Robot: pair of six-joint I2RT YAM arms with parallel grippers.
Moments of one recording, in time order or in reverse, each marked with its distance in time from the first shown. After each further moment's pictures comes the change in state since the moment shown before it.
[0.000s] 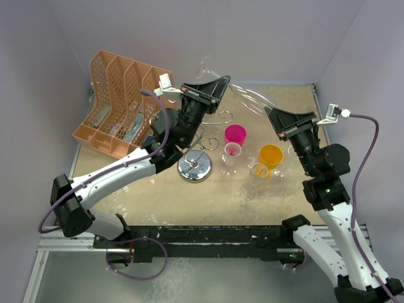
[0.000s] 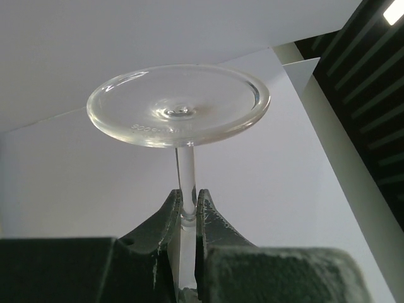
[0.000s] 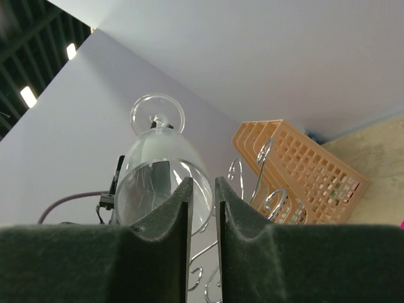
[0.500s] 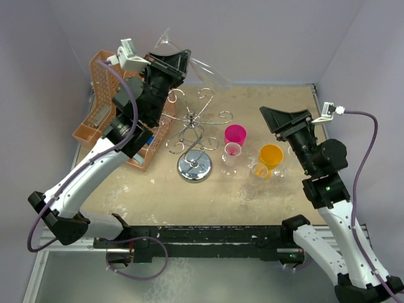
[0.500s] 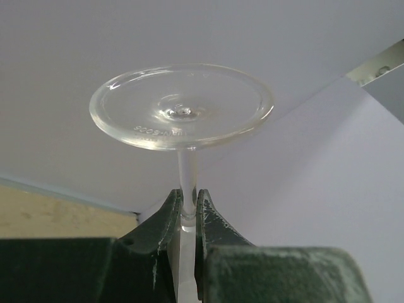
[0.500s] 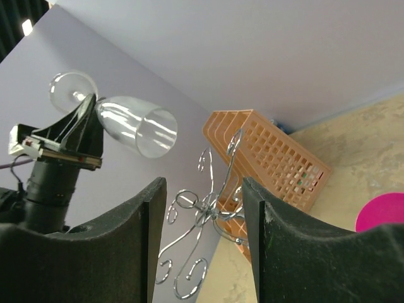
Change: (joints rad) left arm 0.190 -0.078 0.256 -0.416 0.016 0.372; right arm 0.000 0.022 0.011 -0.092 -0.003 -0.100
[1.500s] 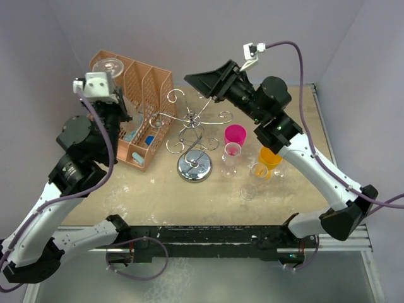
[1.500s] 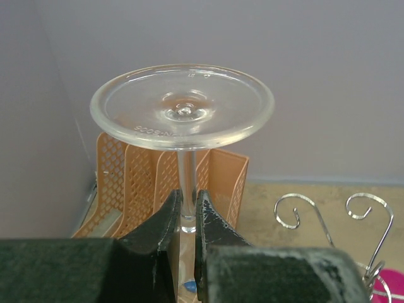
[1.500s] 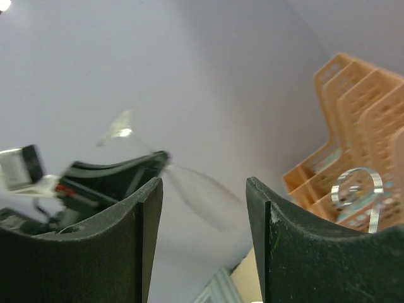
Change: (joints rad) left arm 0.004 -0.419 -0.137 -0.352 -0.322 0.985; right arm 0.342 0.681 0.637 0.085 -0.127 -0.104
